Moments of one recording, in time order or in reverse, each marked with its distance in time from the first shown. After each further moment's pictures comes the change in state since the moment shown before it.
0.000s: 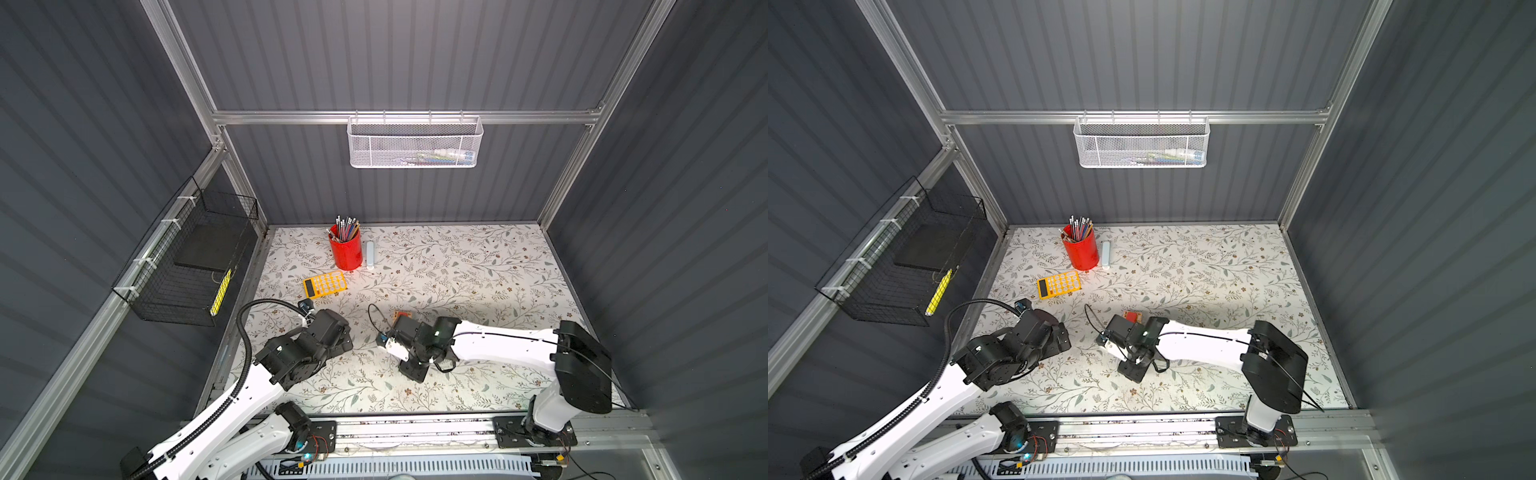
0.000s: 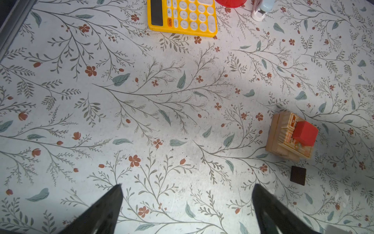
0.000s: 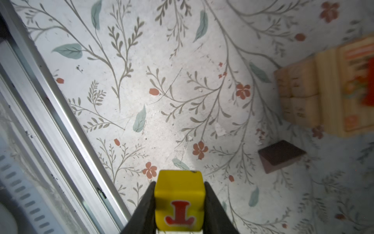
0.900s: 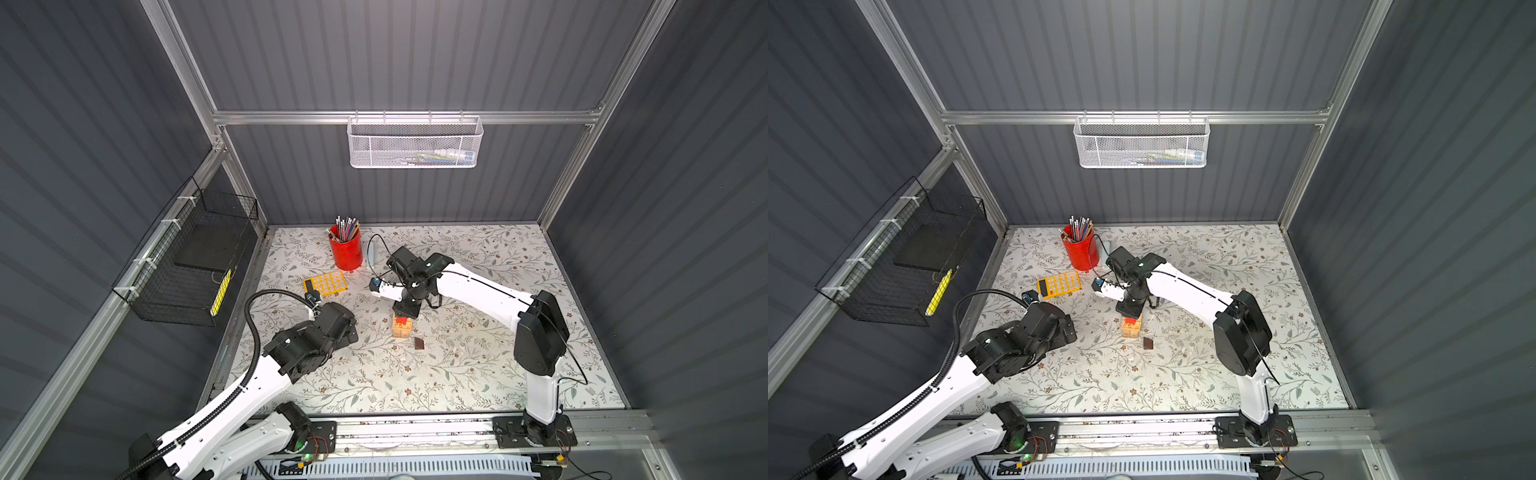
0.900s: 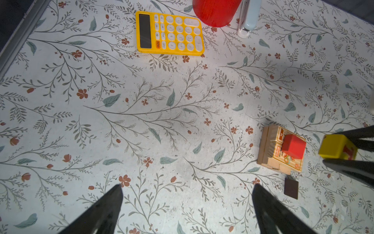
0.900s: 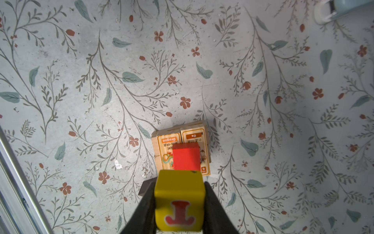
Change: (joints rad) left arm 0.000 0.055 0.018 0.098 -0.042 0.049; right arm -0.282 0.337 0.573 -0.266 -0.052 -0.438
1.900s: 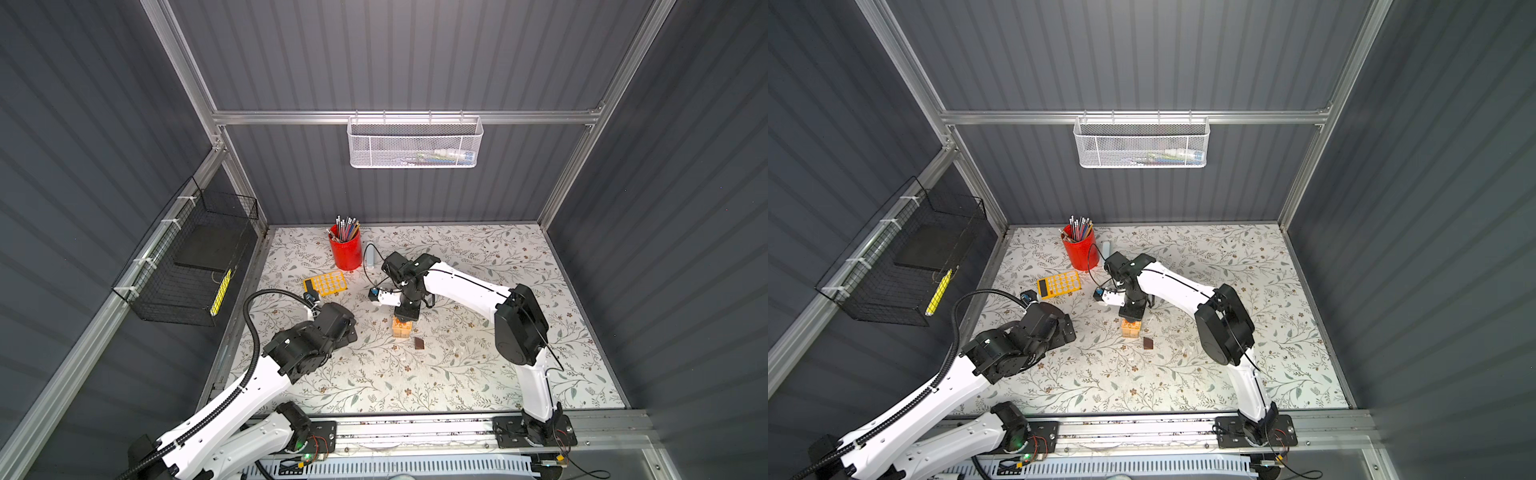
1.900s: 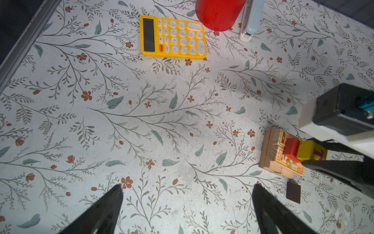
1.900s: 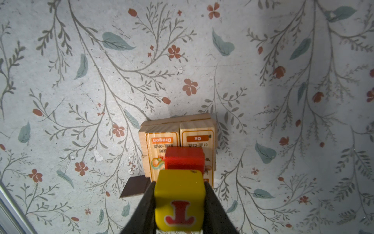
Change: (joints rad) left arm 0.000 -0.003 -0.002 0.000 -0.015 -0.004; right arm -0.012 0.132 0.079 -0.085 0.026 -0.101
